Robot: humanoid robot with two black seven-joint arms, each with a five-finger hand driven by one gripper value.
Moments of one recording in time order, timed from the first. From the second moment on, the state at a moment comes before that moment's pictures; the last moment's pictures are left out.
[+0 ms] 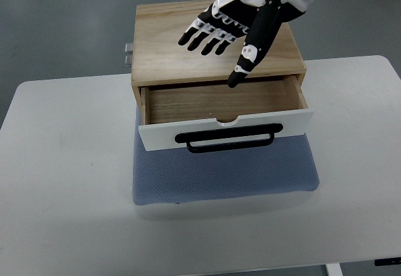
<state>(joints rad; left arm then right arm) 0.00 0.00 0.14 -0.12 0.10 -0.07 -0.04 2.23 -0.64 -0.54 1.45 0.08 0.59 -0.12</state>
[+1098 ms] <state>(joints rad) 0.00 0.00 0.14 -0.12 0.10 -0.07 -0.04 1.09 -0.61 0.76 0.81 -0.01 0.19 -0.04</state>
